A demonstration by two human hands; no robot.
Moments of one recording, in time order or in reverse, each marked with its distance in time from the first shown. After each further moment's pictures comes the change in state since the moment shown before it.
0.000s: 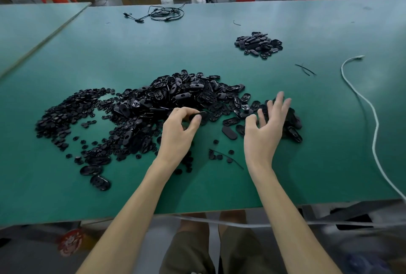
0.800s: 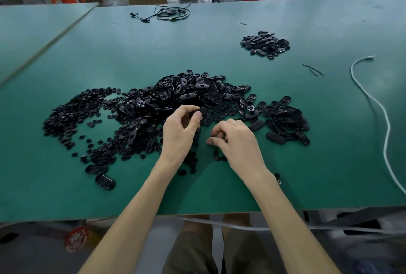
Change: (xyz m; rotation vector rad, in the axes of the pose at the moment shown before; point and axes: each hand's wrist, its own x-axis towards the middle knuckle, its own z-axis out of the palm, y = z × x) left_hand 0.002 0.000 0.002 -0.173 0.097 -0.038; right_hand -0.015 0.003 0.009 -0.615 -0.637 -0.368
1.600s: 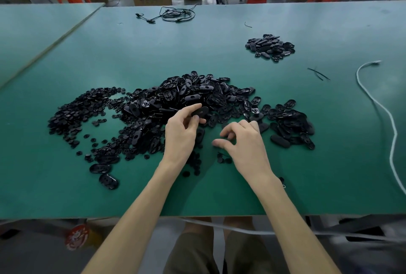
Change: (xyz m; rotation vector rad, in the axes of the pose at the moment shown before) left_hand 0.005 -0.014 0.000 -0.019 0.021 -0.048; right_hand -0.001 0.004 -0.001 -0.030 0.049 0.096
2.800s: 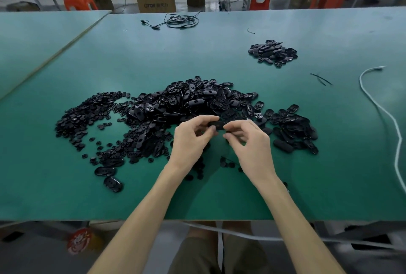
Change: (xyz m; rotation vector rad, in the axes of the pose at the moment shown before) left_hand -0.009 0.014 0.000 0.071 -0.143 0.092; right_hand -0.001 -0.002 -0.005 0.400 0.092 -0.001
